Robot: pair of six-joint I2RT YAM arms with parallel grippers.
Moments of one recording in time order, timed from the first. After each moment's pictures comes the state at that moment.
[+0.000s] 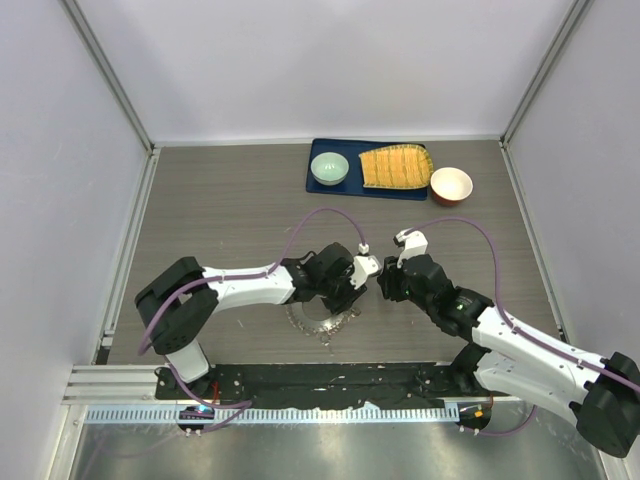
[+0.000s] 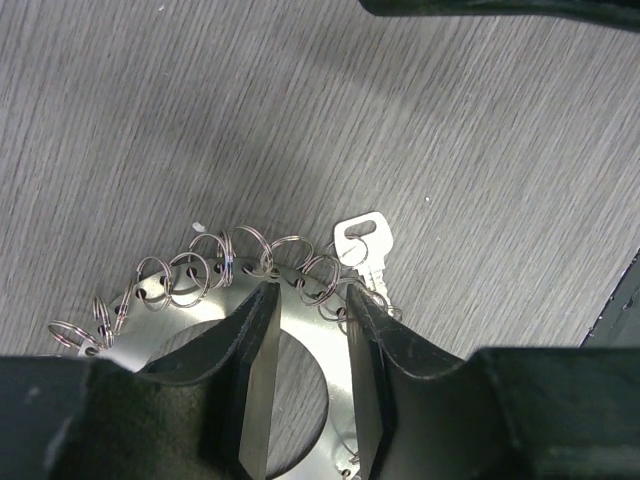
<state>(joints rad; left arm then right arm) -1.01 1.69 0.97 -0.17 0.15 0.03 0.77 0.86 0.46 -0.19 0.26 0.39</state>
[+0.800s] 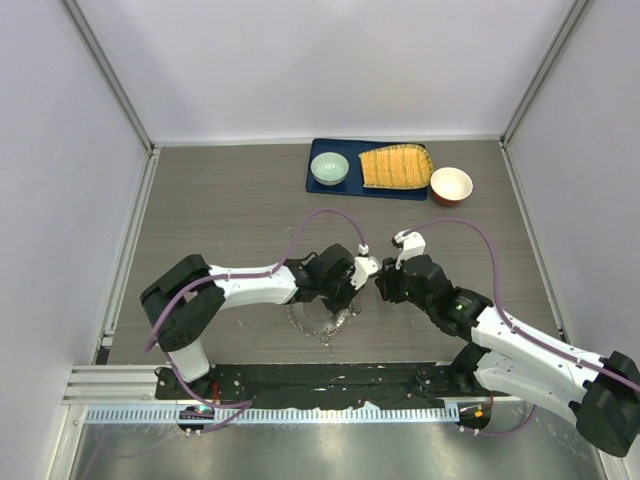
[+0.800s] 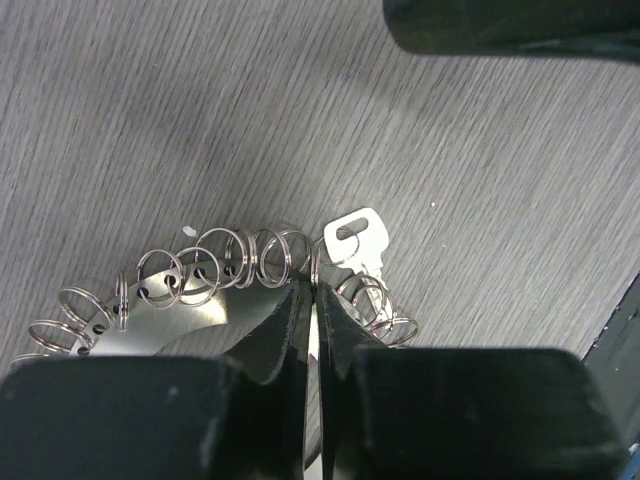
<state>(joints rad) -1.01 1.72 0.97 -0.16 0.16 0.01 0.77 0.86 0.46 -0.18 0.22 0.39</state>
